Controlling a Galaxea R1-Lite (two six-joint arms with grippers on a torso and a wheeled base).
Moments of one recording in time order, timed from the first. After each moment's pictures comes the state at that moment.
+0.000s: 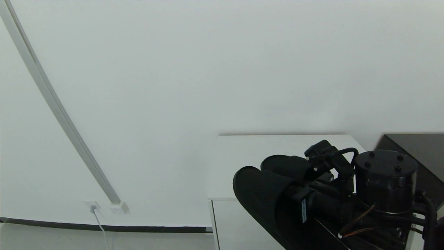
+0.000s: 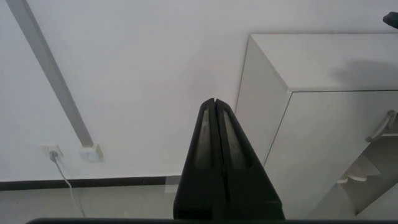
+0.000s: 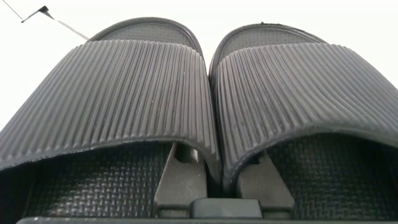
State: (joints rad) left arm 0.00 0.00 0.00 0.01 -0.02 -0.01; right arm 0.82 1.62 -0.56 -0.79 -0.15 0.11
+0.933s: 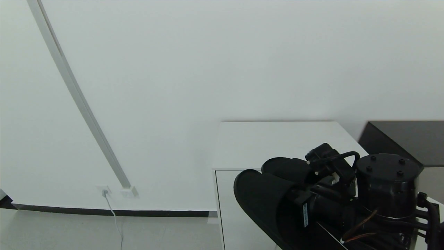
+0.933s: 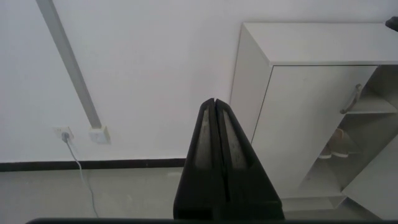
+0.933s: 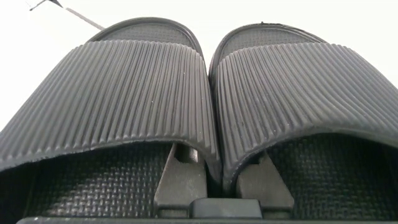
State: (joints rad) left arm 0.00 0.00 0.00 0.01 -0.02 -0.01; right arm 0.83 1.62 -0.54 -0.79 -0.16 0.11
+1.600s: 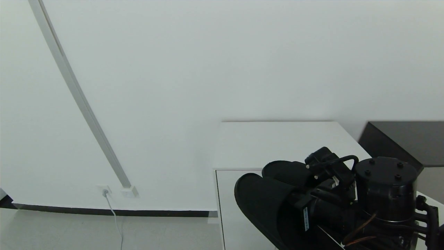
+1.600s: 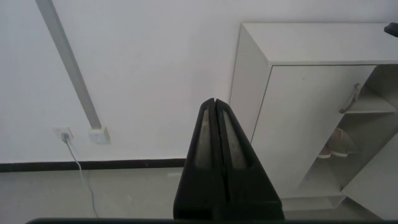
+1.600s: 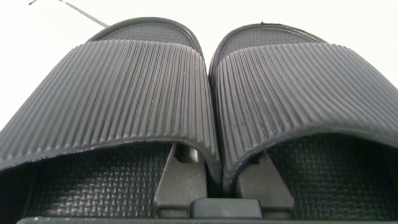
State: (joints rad) left arm 0.00 0.00 0.00 0.01 -0.02 -0.01; right arm 0.83 1.62 -0.53 -0.79 -0.16 0.11
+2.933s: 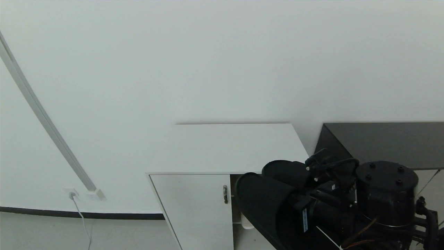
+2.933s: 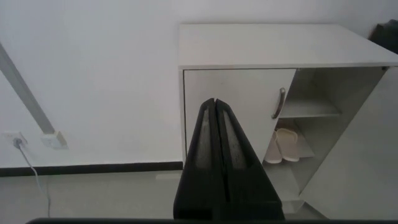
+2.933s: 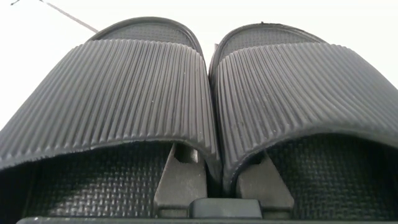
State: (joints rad) left arm 0.00 0.00 0.00 0.01 -0.02 -0.01; right arm 0.83 1.63 -0.50 -0.85 -0.18 0.11
